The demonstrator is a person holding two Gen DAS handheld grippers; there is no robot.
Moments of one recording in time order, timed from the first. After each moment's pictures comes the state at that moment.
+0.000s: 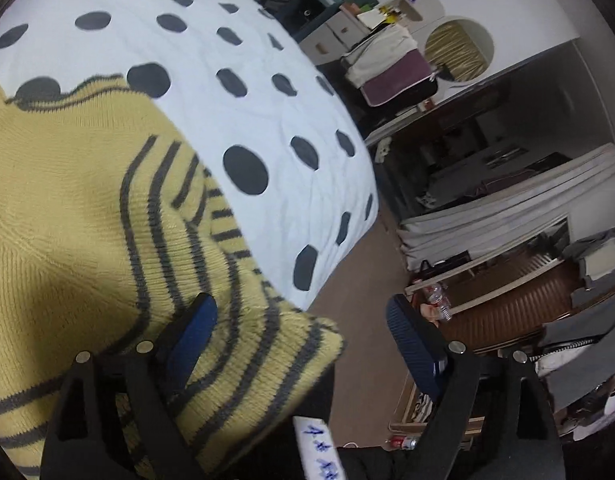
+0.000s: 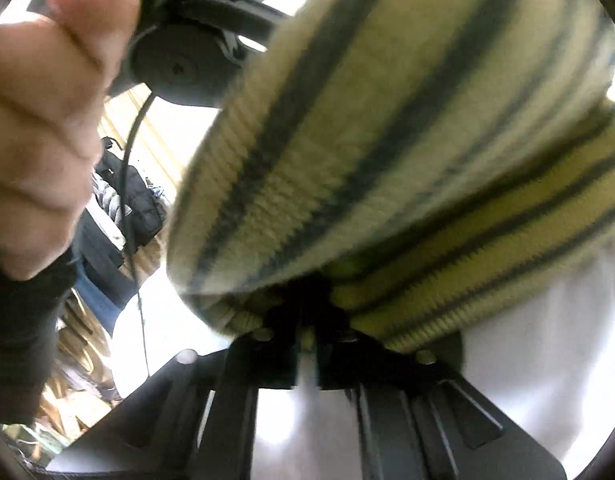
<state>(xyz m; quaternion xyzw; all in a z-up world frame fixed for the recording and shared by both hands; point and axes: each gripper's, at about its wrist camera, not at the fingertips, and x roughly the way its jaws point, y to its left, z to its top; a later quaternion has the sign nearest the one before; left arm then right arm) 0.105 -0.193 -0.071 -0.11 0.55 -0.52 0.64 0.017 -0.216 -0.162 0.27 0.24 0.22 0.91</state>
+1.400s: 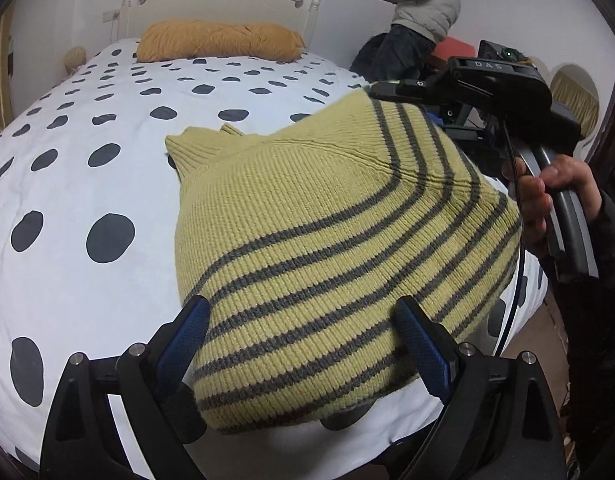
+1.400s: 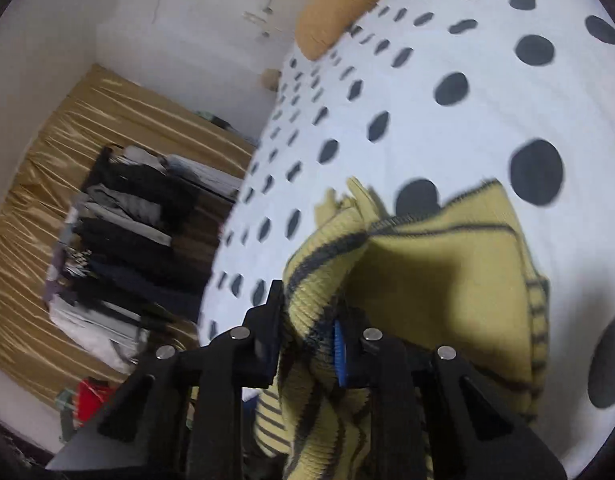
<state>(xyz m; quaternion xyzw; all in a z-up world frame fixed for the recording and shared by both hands) 0.037 -0.085 -0.094 -0.03 0.40 -0.22 0.89 0.238 -0.331 -0.047 0.35 0.43 0.32 0.77</state>
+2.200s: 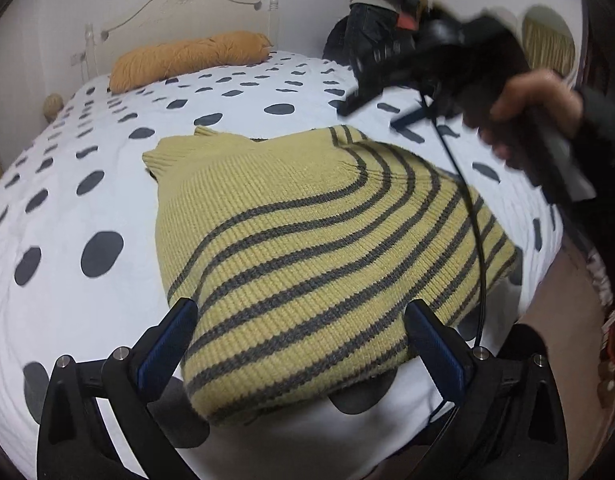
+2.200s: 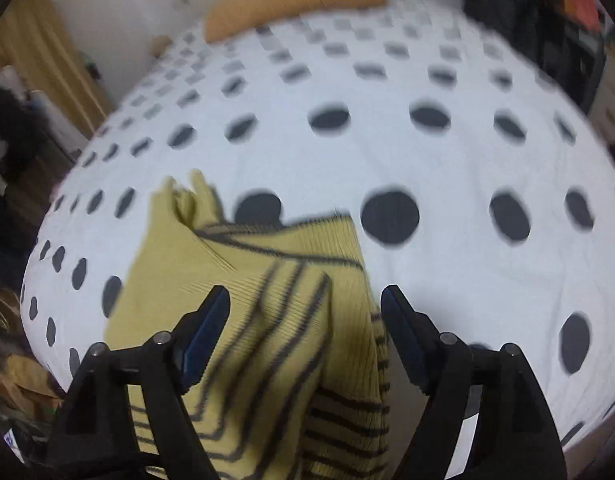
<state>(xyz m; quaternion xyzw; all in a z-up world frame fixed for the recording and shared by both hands) 0.018 -0.105 -0.114 0.05 0.38 -0.25 0.89 0.245 -0.318 -0.057 0.11 0.53 0.08 0.84</state>
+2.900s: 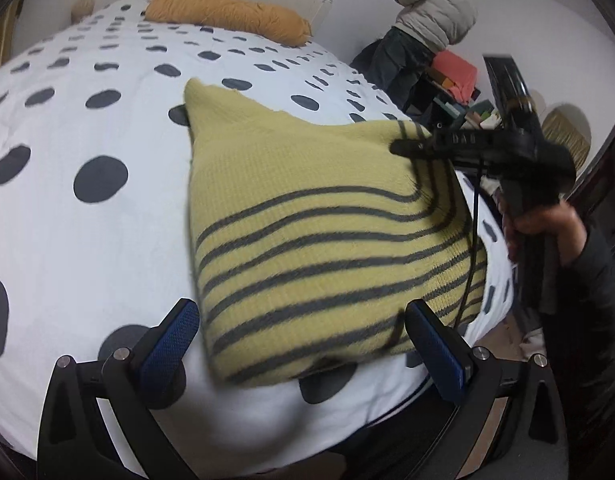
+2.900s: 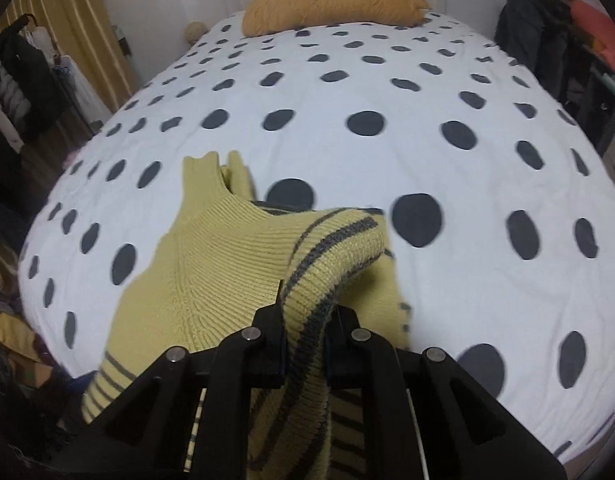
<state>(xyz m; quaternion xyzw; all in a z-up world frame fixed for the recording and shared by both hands) 0.026 -0.062 -0.110 -0.13 0.43 -0.25 0.86 0.205 -0.312 -0.033 0.03 0.47 0.10 0.87</state>
